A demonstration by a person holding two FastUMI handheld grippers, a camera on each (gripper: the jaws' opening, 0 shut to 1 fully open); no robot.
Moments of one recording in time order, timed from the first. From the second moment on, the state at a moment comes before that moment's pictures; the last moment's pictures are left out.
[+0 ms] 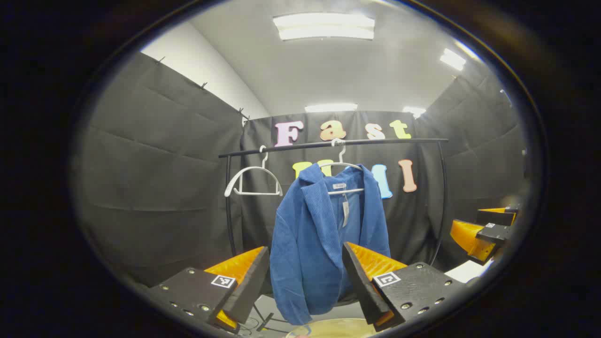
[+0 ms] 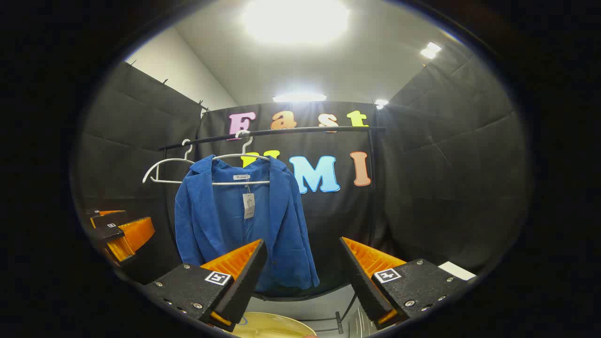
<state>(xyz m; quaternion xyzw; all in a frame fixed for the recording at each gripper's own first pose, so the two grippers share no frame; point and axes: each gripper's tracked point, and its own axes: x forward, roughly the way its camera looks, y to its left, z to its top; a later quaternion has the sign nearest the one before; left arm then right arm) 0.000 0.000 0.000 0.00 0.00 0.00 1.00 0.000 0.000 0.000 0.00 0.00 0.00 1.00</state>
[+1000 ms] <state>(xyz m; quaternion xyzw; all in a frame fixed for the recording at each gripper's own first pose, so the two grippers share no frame) 0.008 0.004 0.007 0.00 0.00 0.00 1.00 0.006 0.000 0.013 0.00 -0.01 0.00 1.00</state>
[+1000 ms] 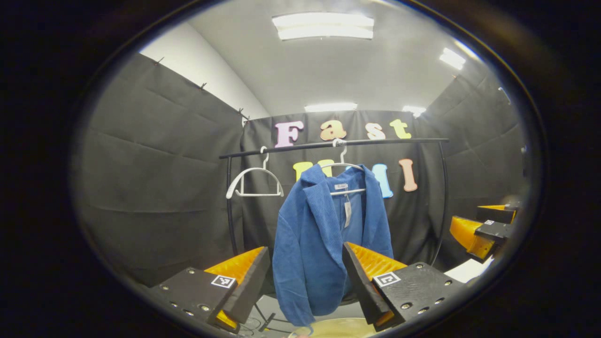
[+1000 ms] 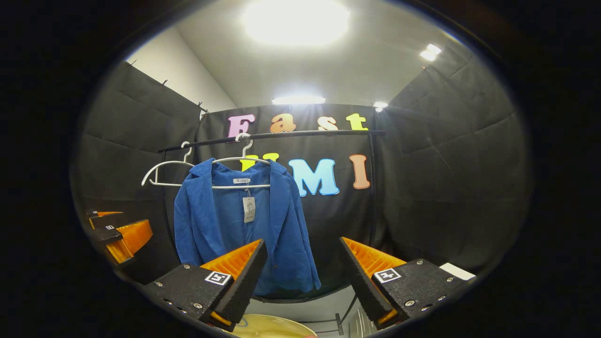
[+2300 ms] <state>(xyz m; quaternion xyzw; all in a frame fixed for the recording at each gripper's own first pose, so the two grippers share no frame) 0.164 -0.030 0.047 0.01 -0.04 0.07 1.00 0.200 0.020 0.065 0.06 -0.04 0.12 0.99</state>
